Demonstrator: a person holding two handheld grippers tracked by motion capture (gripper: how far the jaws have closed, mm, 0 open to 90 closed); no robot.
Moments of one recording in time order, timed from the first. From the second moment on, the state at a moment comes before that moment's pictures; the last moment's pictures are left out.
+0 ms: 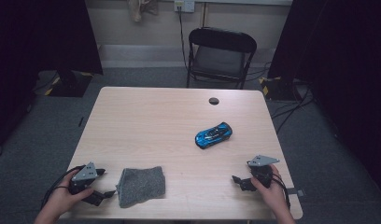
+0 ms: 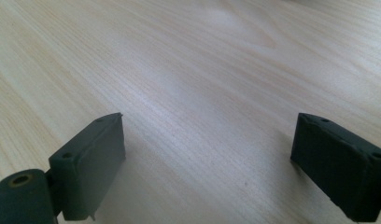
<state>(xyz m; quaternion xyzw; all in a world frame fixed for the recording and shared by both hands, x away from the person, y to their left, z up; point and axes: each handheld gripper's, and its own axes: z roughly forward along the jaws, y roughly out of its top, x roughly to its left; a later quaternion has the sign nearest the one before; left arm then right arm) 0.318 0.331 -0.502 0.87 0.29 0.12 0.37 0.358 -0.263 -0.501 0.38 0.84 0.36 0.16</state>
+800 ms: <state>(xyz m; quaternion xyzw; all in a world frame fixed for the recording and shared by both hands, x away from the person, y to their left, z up) 0.310 0.321 -0.472 0.88 0.27 0.14 0.36 0.372 -0.265 -0.496 0.38 0.85 0.35 0.15</state>
